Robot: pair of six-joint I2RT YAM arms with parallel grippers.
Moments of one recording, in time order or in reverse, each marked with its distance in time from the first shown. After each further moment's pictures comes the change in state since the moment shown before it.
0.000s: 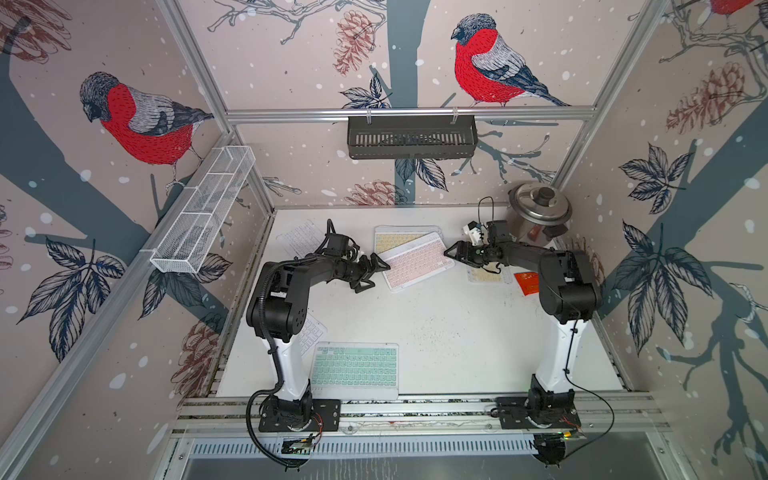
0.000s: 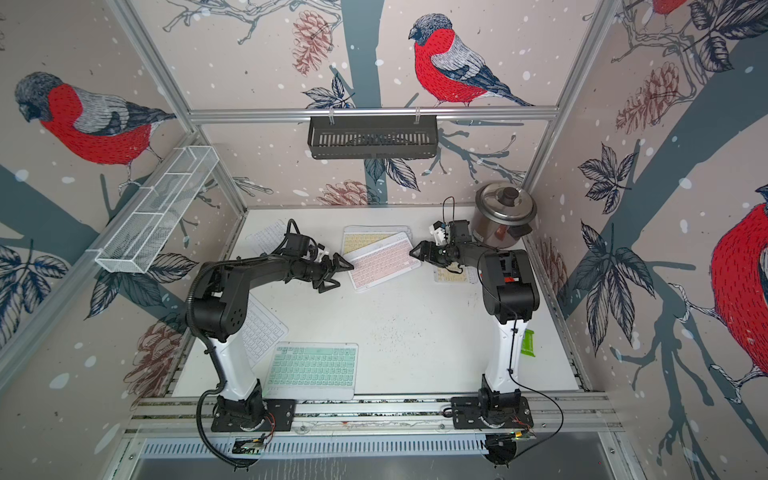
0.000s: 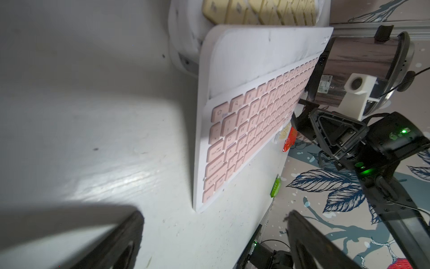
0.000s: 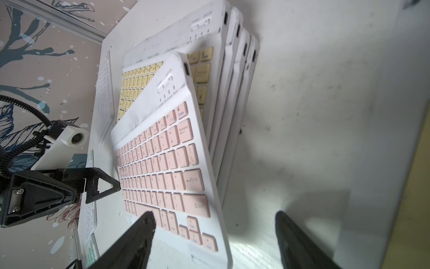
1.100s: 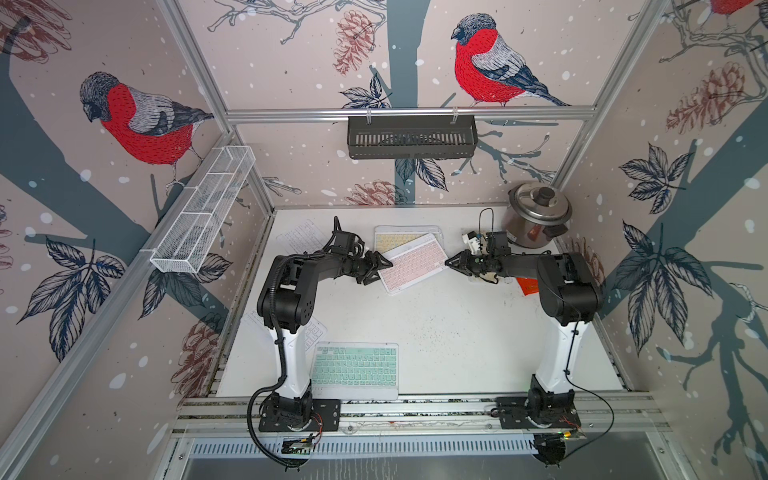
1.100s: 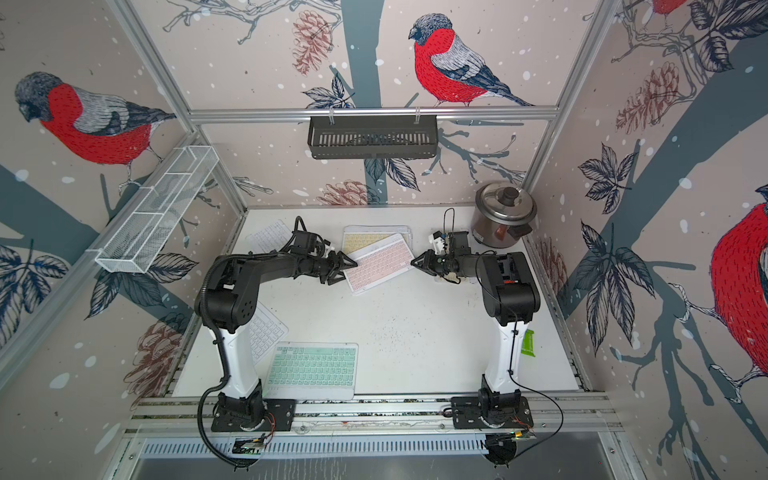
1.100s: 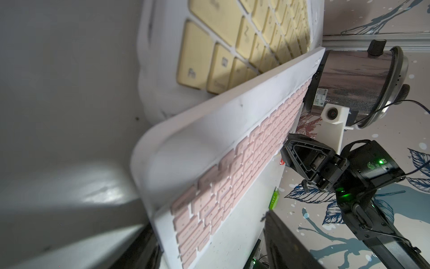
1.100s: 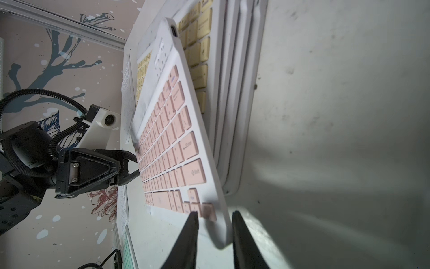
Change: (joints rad) left arm -0.031 0.081 0.061 0.081 -0.034 -0.055; right arm 0.012 -0.013 -0.158 0.214 -0.092 0.201
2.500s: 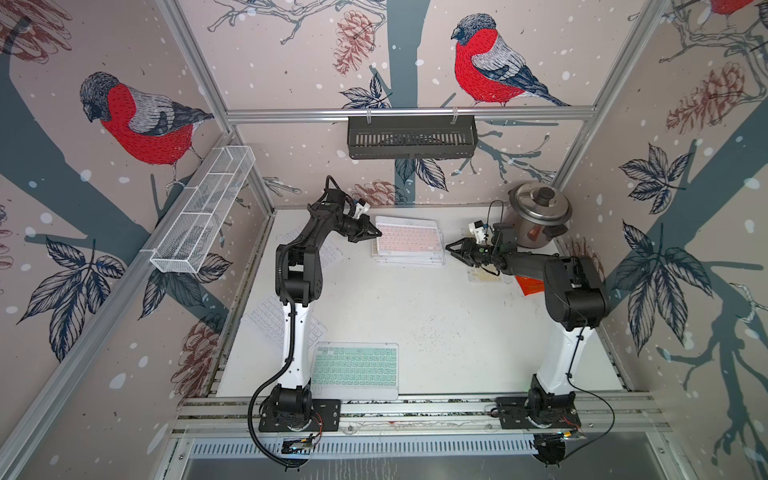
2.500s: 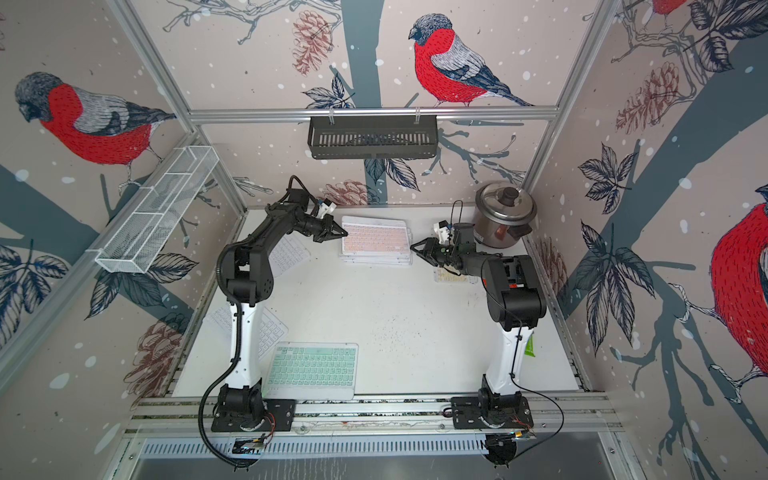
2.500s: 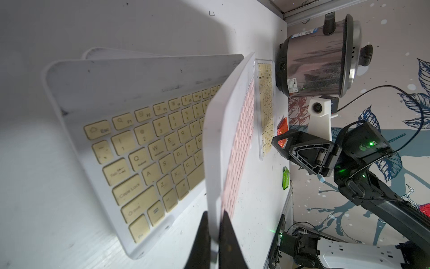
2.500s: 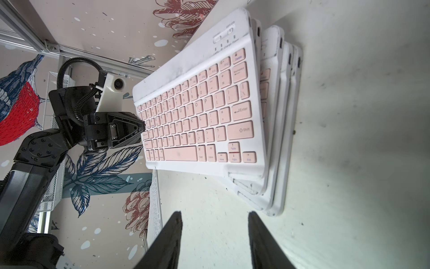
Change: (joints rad) left arm 0.117 0.432 1.003 -0.785 0.155 0.607; right arm -0.024 -0.043 0.018 0.137 -0.042 0.185
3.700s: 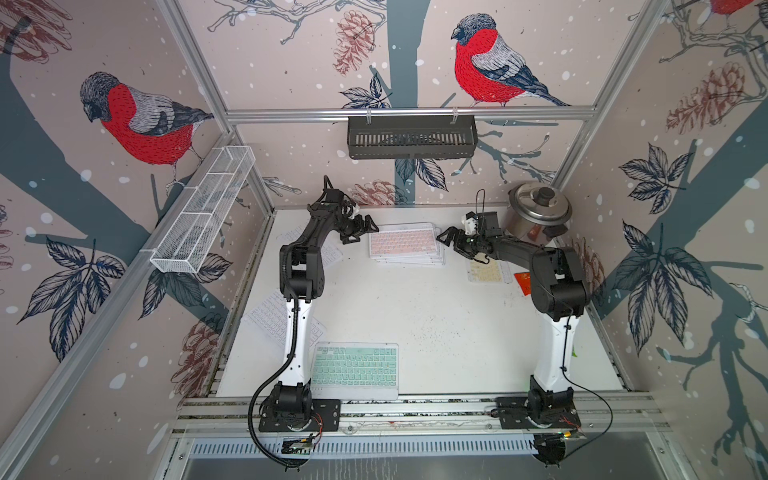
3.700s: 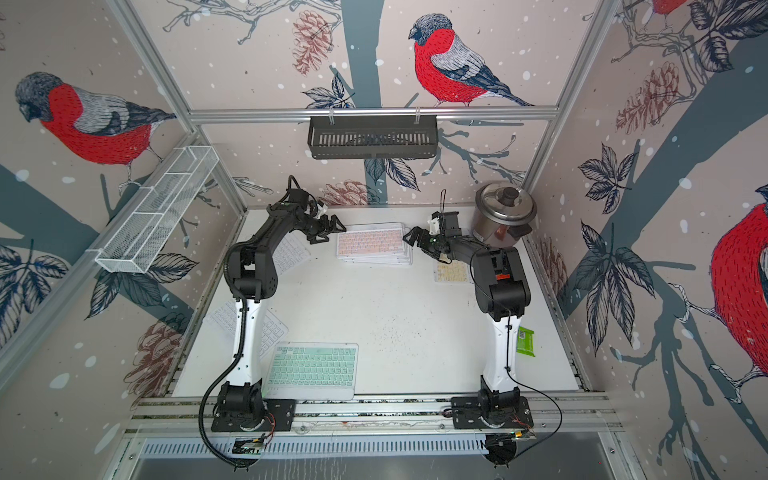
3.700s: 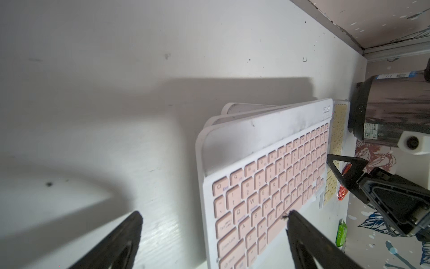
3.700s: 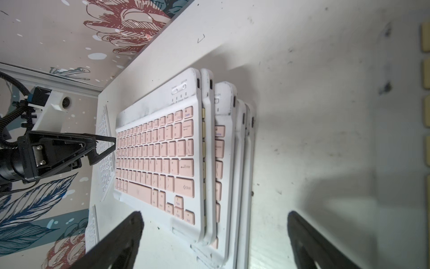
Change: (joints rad) left arm 0.002 0.097 0.124 0.010 -0.295 -0.103; right arm 0.084 0.119 0.284 -0.283 0.330 -0.139
